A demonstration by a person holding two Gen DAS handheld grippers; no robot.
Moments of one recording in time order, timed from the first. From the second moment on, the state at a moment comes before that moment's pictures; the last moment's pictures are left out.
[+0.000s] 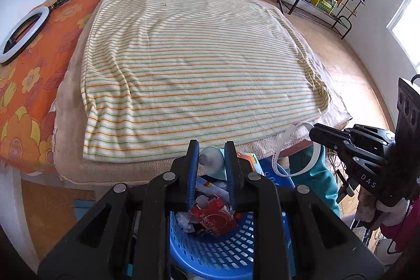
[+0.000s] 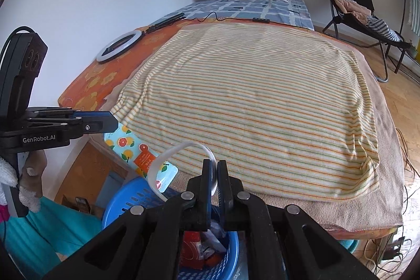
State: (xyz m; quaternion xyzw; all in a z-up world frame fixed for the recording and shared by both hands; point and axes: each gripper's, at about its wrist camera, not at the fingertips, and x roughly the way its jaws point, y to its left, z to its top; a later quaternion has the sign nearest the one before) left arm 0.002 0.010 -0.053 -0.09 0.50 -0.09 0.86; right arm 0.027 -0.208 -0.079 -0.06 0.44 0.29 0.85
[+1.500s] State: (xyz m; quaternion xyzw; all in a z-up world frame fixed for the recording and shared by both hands) left arm -0.026 0.003 -0.102 -0.07 0.55 -0.07 0.83; right arm -0.040 -0.214 -0.136 -0.05 0.50 0.27 0.82
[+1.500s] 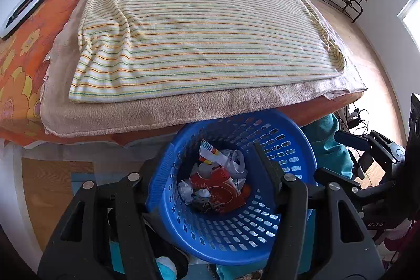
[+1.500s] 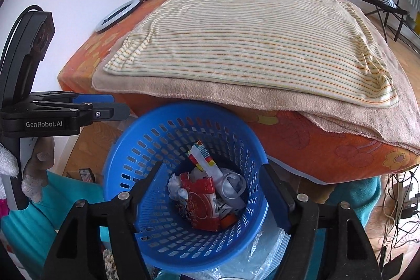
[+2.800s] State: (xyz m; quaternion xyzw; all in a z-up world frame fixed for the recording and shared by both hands) left arm 0.018 -0.017 0.073 -0.06 0.32 -0.02 0.95; right arm 0.035 -0.260 -0.018 0.03 0.36 0.19 0.91
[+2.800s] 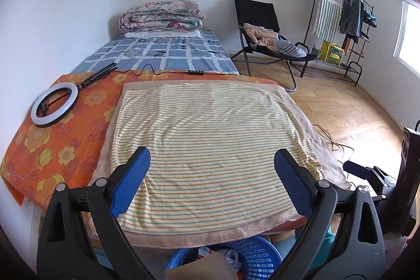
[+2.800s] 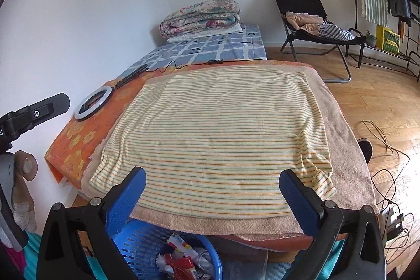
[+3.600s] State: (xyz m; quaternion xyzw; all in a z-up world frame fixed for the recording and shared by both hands) left arm 0.003 -0.005 0.105 -0.08 0.30 0.00 0.95; right arm 0.029 -0.276 0.037 0.04 0.32 0.18 0.93
